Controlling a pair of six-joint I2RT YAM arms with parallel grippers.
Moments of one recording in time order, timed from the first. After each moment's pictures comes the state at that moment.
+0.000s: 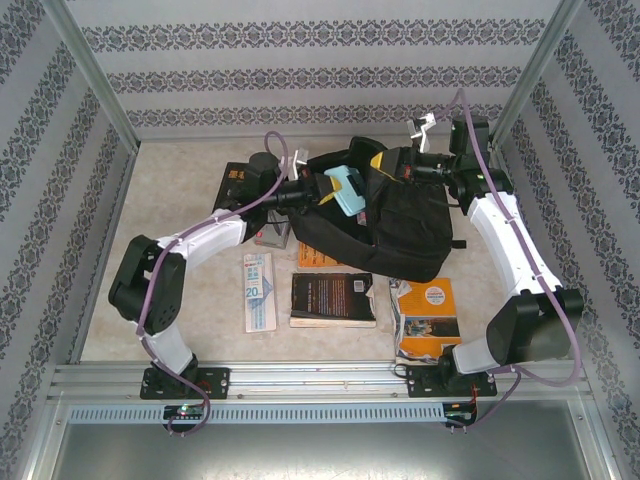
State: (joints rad) left arm -0.46 1.74 1.19 0.34 0.71 -1.16; right arm 0.09 1.45 1.38 -0.43 -1.03 0.65
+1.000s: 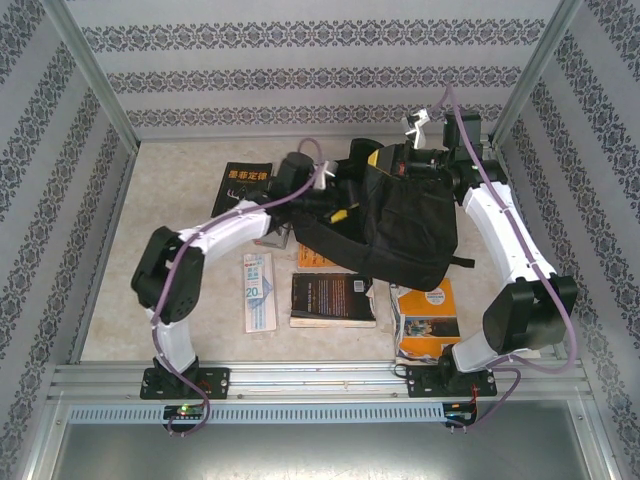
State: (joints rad) left arm -0.55 1.83 1.40 -0.05 0.65 -0.97; right arm 0.10 1.52 1.47 -0.55 -0.93 0.50
